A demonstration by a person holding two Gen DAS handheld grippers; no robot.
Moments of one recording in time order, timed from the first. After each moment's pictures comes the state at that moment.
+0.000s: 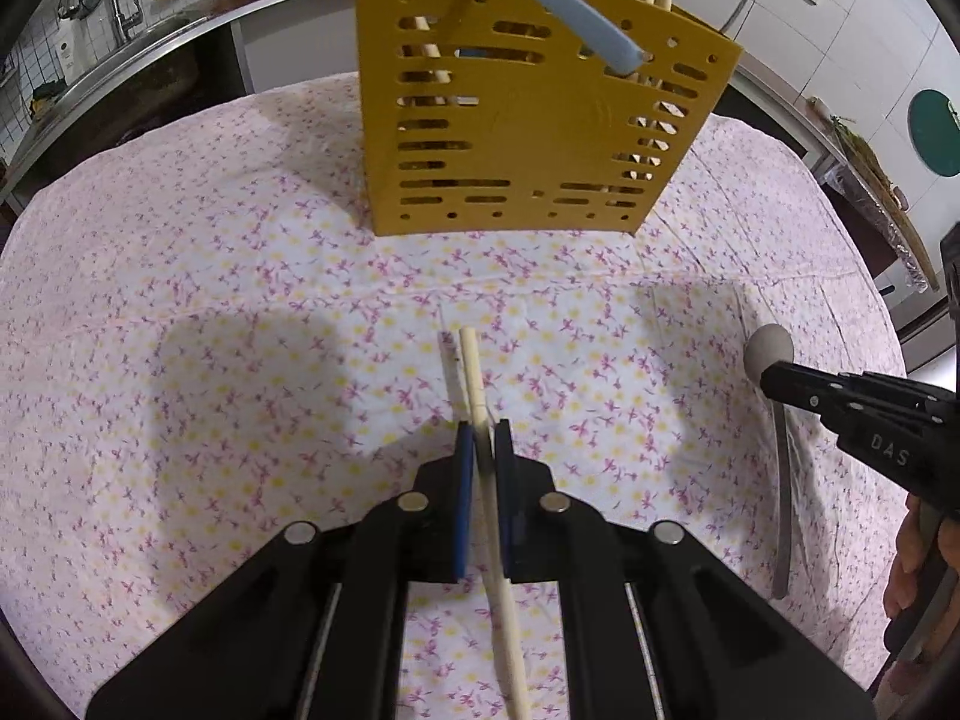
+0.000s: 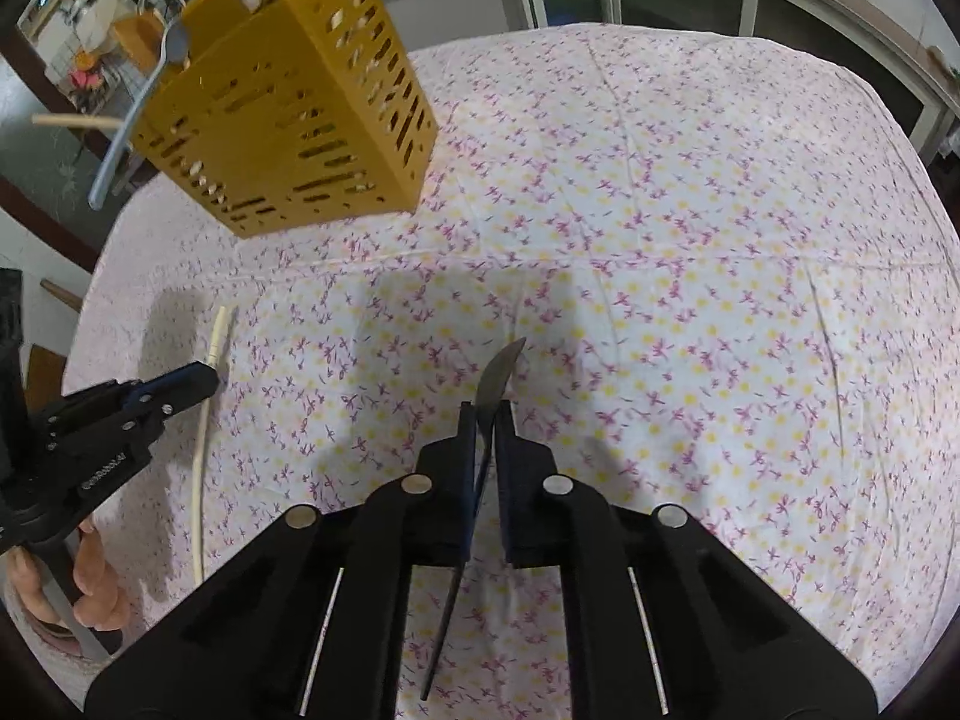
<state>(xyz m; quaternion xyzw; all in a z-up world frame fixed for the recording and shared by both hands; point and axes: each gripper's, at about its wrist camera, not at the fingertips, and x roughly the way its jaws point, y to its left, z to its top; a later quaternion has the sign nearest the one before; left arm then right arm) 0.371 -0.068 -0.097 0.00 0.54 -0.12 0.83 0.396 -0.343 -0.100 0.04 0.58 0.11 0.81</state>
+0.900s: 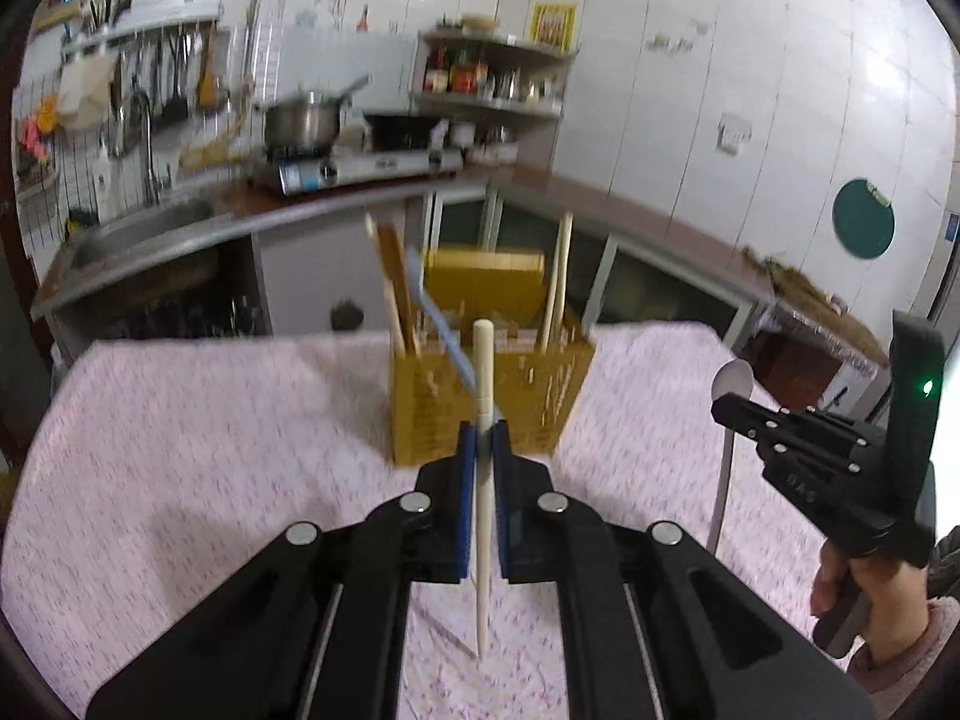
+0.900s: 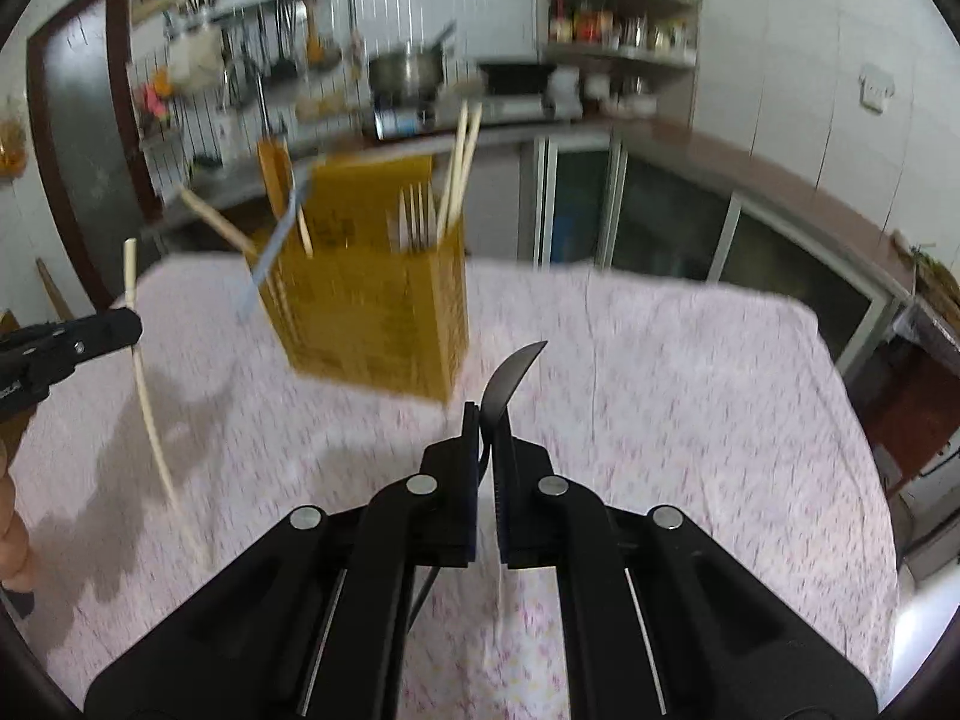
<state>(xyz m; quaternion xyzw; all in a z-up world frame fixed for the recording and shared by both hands) 0.312 -0.051 0.047 -0.03 0.30 -0.14 0.94 0.343 -0.337 0.004 -0.03 0.32 0.11 0.94</state>
